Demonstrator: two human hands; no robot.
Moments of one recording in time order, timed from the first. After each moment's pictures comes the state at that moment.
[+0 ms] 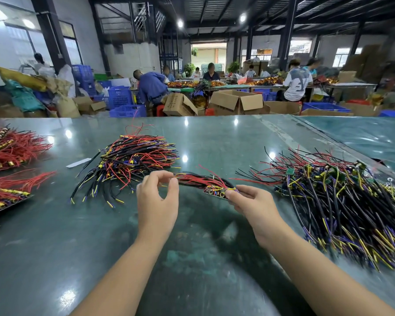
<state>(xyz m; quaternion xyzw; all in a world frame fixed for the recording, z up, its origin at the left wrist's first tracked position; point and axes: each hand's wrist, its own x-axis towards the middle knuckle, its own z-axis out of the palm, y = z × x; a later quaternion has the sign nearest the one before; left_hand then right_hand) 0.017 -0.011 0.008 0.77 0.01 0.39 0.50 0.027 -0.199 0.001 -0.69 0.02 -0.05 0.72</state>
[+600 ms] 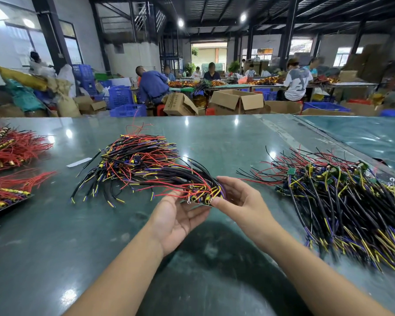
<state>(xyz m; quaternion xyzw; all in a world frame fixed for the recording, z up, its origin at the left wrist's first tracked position) 0.008 -0.026 0.013 0.45 0.04 -0.12 0.89 0.008 -0.185 0.011 -0.71 -0.16 -0.06 0.68</state>
